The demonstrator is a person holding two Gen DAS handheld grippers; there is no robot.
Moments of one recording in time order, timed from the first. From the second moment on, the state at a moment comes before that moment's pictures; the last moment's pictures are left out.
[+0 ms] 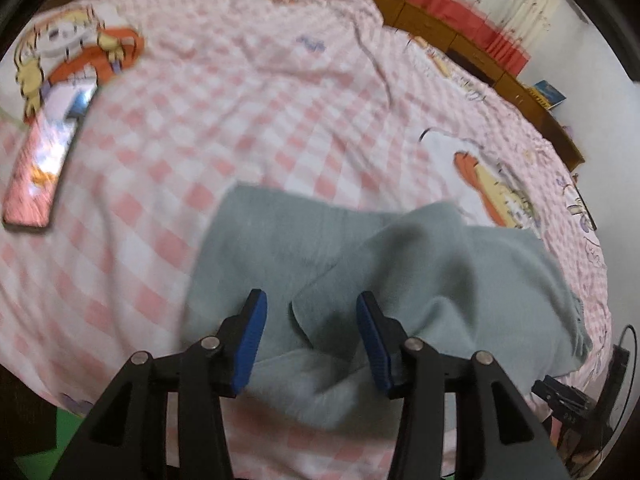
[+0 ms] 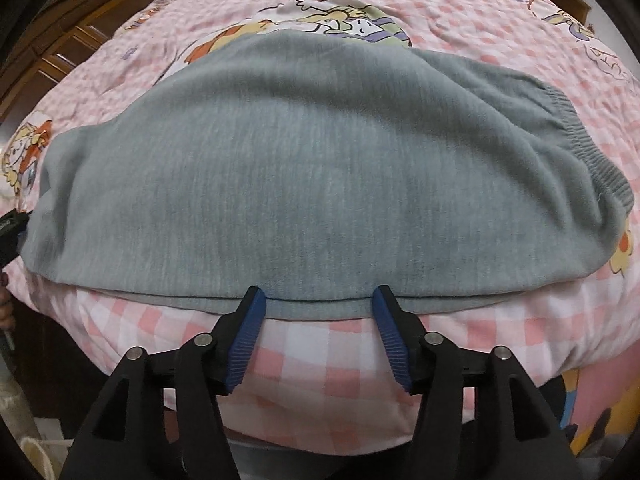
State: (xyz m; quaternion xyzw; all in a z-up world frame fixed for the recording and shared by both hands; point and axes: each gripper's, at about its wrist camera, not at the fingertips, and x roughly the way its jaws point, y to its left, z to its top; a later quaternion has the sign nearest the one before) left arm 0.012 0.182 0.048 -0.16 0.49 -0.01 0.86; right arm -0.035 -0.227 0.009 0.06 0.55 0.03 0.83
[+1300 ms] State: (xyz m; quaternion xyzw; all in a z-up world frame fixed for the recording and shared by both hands) left arm 0.052 0.183 0.052 -0.02 0.46 0.06 0.89; right arm -0.014 -0.201 0.048 0.02 0.51 0.10 0.85
